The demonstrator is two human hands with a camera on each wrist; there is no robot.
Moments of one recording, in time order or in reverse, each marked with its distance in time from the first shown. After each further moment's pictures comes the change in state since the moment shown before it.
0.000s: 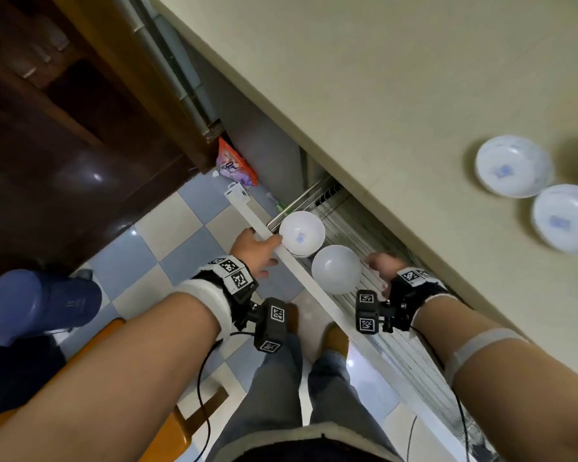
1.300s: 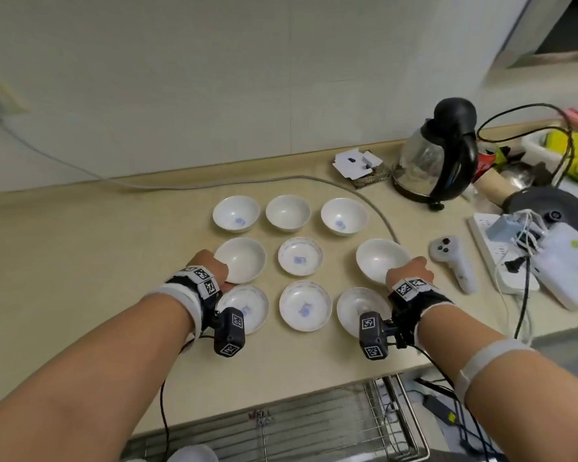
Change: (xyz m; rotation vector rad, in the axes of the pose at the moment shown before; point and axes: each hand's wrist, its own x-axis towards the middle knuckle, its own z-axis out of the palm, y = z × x) left_hand -0.126 0.231 0.393 1.215 -0.307 0.811; right_hand -0.165 0.169 -0.353 0.581 1.087 0.383
